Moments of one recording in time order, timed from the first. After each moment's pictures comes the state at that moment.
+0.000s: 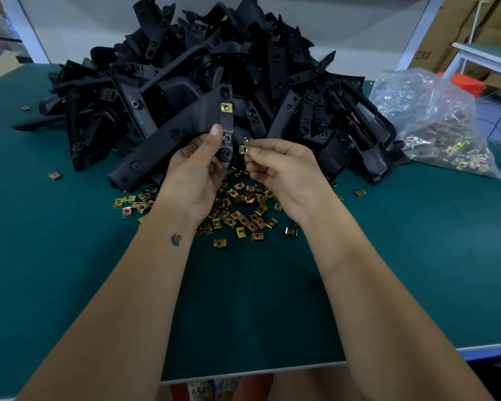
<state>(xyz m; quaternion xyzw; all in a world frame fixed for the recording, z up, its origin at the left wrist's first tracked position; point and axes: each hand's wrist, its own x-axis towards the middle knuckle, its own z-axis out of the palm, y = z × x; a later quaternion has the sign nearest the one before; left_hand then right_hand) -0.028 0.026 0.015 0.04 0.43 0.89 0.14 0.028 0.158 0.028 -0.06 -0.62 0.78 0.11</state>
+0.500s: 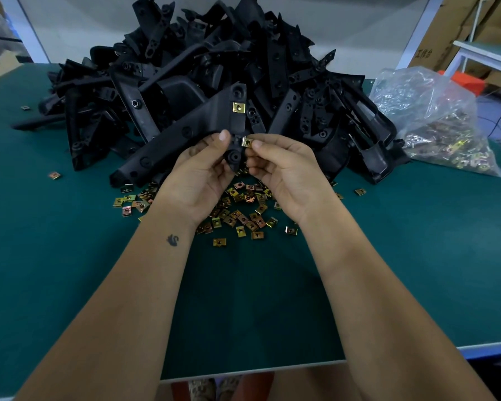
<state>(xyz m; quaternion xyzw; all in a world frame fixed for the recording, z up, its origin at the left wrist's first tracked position) -0.022 0.021 0.017 0.10 0.43 0.87 0.21 0.027 0.158 0.027 -0.04 -0.57 0.81 0.11</state>
